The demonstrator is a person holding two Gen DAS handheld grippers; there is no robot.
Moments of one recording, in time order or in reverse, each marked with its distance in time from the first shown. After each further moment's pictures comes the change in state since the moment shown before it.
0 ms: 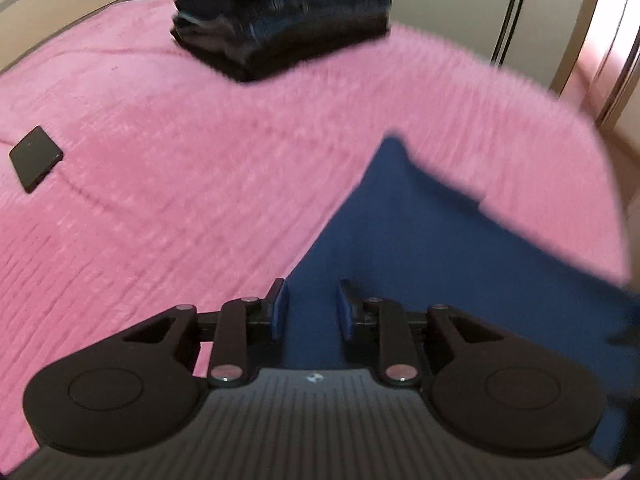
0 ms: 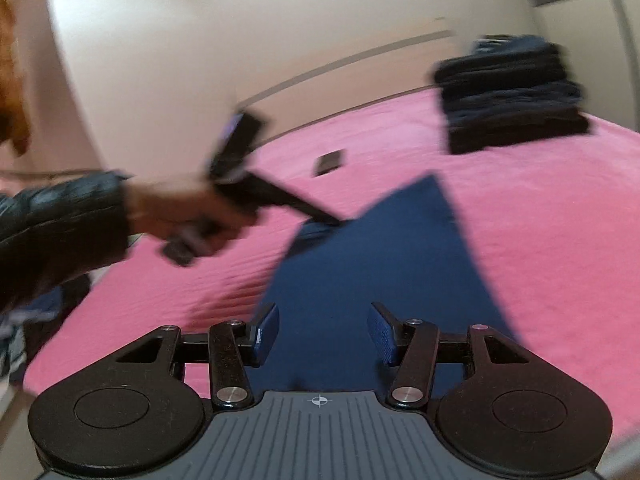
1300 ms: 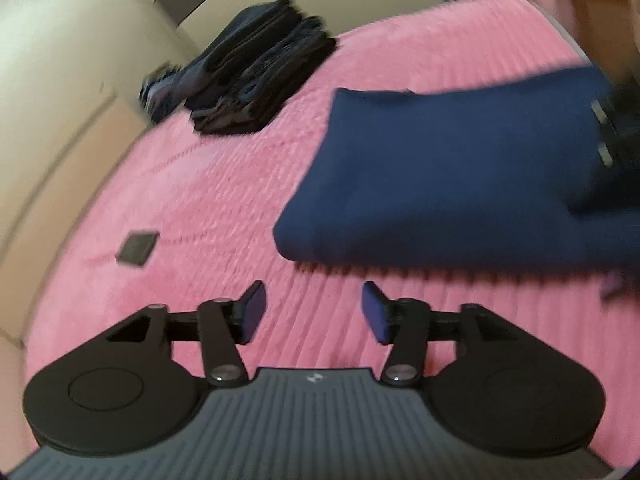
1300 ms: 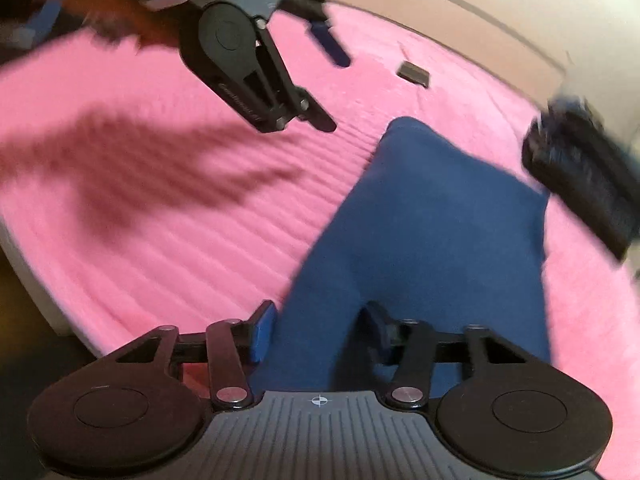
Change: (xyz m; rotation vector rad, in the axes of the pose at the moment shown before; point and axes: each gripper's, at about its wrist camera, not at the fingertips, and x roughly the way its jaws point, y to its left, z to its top) left arm -0.103 -0.060 -0.135 0.528 -0.198 0.323; right arm 0.091 0.088 -0.052 -0.697 0.429 -0.259
